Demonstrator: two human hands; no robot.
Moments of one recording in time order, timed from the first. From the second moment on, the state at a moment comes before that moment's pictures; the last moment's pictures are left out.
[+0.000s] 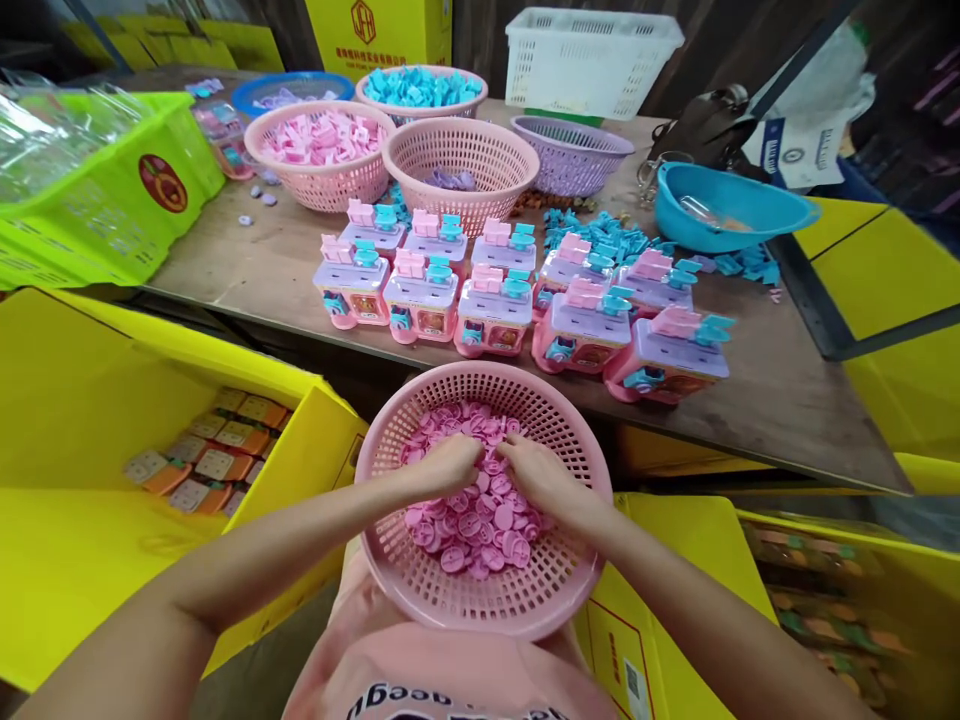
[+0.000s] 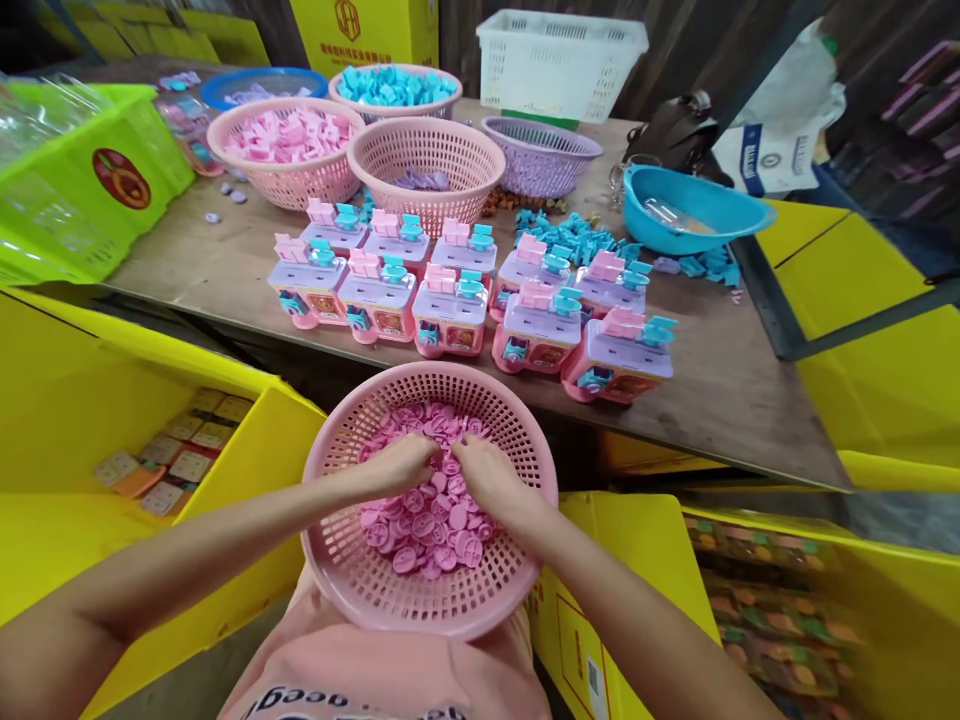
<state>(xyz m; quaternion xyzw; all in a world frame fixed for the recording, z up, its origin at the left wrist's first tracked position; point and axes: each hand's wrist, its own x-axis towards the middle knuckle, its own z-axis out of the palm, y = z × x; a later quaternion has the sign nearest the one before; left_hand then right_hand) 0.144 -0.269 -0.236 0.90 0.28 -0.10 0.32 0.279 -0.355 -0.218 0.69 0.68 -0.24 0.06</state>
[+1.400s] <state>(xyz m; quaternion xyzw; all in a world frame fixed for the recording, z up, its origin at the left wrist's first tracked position) 0.172 -0.273 -0.216 0.33 0.37 0.13 0.86 0.284 -0.380 -0.201 0.71 0.37 -0.38 -0.46</state>
